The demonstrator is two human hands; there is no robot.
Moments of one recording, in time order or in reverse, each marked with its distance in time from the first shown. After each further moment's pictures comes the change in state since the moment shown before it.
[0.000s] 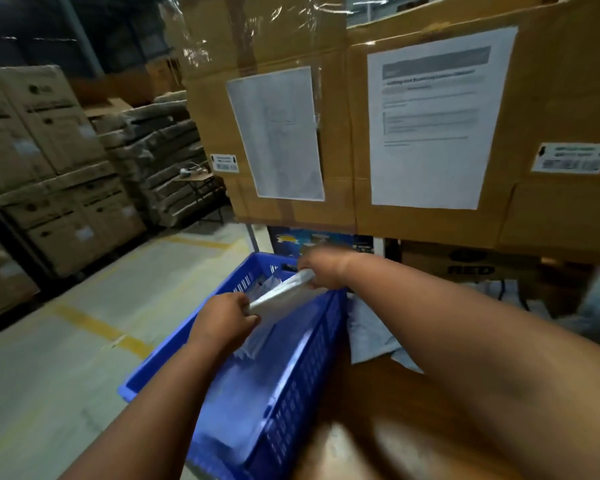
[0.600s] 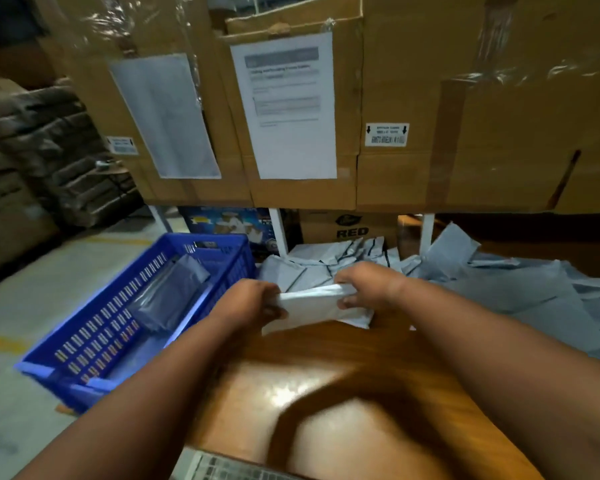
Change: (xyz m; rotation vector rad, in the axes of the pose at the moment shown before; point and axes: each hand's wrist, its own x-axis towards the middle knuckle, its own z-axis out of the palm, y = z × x) left_hand -0.114 0.203 0.059 -0.073 -0.278 0.520; right_hand -0.328 0.103 0.087 0.162 -0.052 0.294
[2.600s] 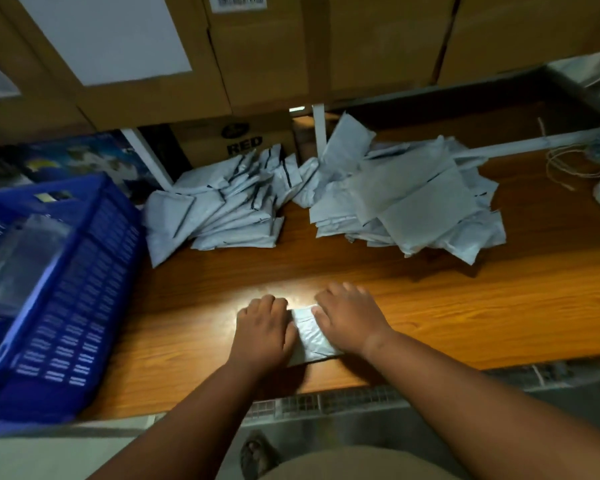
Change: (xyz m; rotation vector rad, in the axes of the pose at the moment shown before) left_hand -0.051 0.121 0.246 0.107 0.026 0.280; right_hand -0.157 0.017 0.222 0.101 0.161 0.400
